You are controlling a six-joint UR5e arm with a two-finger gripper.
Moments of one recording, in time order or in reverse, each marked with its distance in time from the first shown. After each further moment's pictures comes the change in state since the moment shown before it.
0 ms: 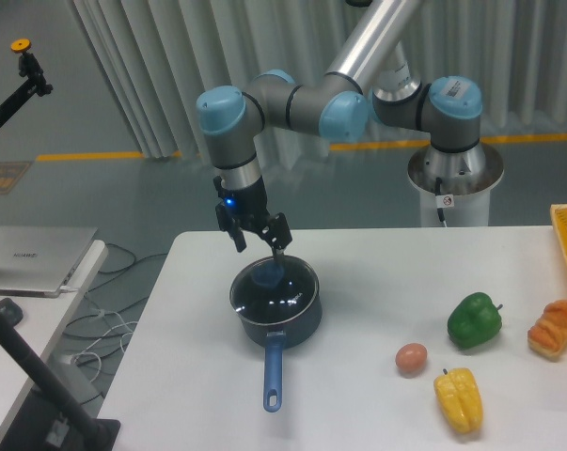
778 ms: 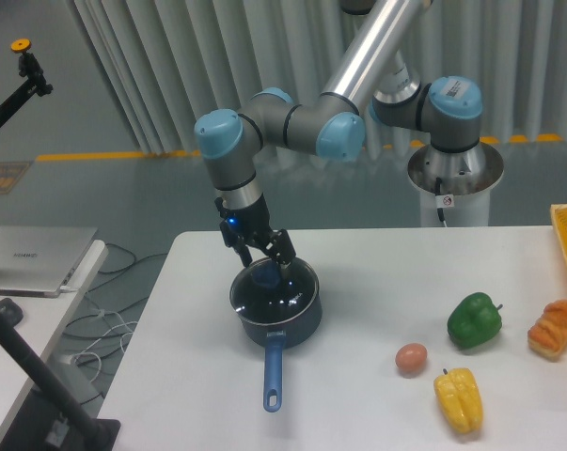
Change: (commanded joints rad) arm 0.000 -0.026 0.000 0.002 0.017 0.002
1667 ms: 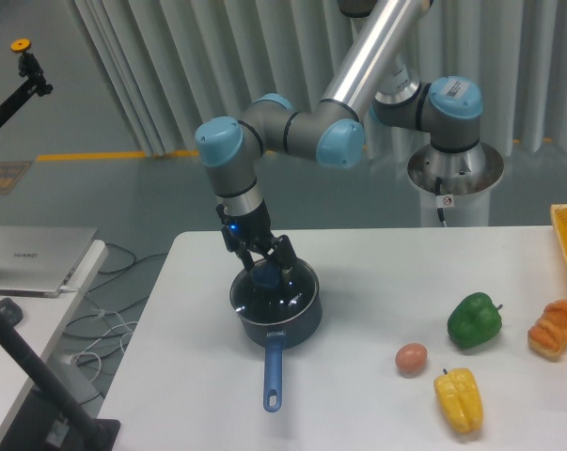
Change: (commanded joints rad) arm 0.005 -0.025 -0.002 0.005 -0.002 0.009
